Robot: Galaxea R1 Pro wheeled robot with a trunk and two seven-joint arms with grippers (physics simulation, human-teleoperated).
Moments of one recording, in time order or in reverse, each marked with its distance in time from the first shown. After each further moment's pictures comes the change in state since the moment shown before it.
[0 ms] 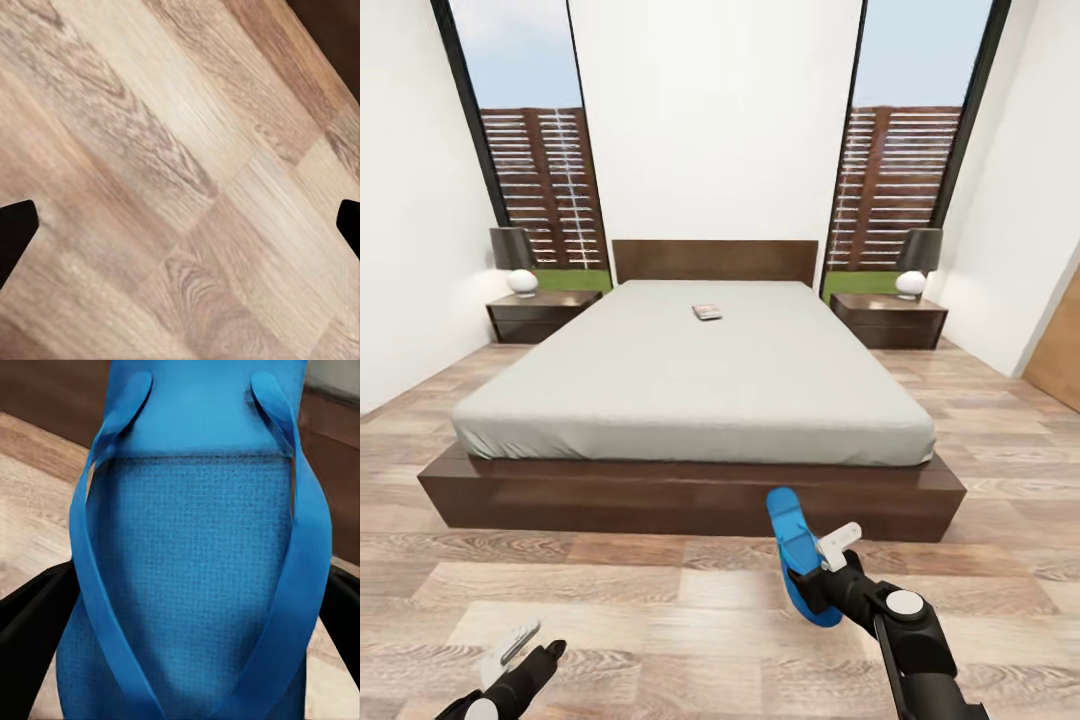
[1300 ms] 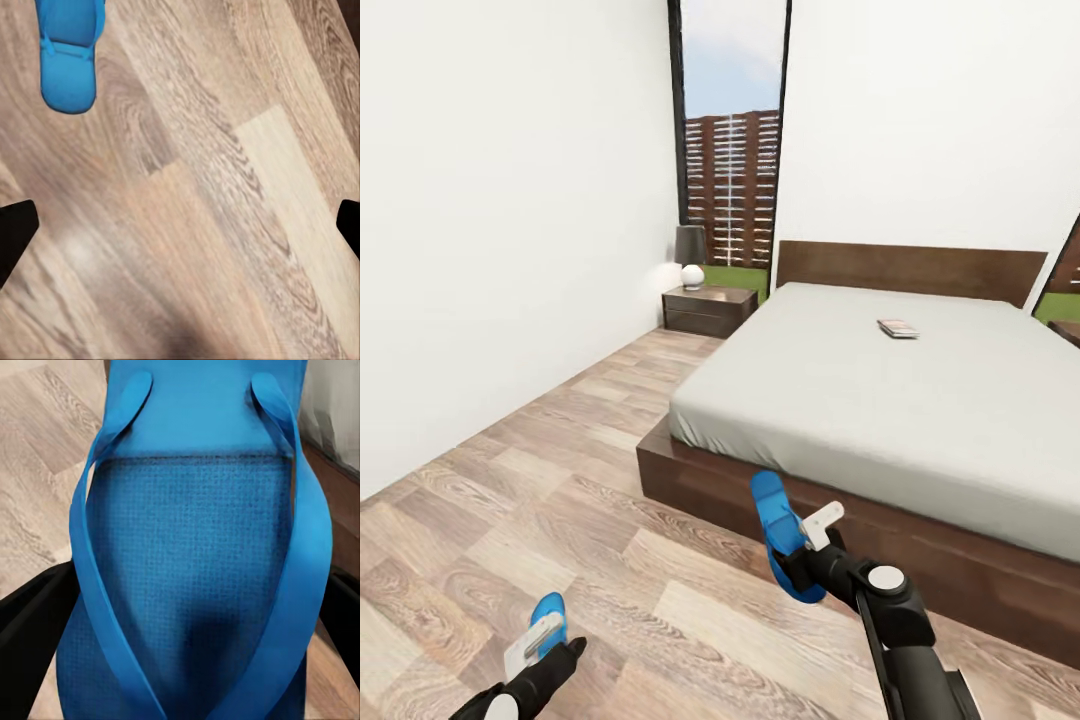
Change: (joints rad) left arm -0.002 0.003 -0.090 0.015 -0.003 -0.003 -0.009; right arm -0.061 0.000 0.072 0.000 0.001 0.031 0.003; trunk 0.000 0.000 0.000
